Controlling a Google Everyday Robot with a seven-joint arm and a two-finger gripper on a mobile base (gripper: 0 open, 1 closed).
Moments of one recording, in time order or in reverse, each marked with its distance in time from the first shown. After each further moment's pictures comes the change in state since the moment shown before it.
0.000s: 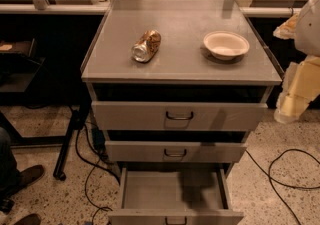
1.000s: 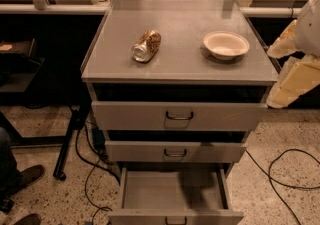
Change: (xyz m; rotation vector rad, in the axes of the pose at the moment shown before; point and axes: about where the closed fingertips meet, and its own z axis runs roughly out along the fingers) arm 0.000 0.000 0.000 0.000 0.000 0.000
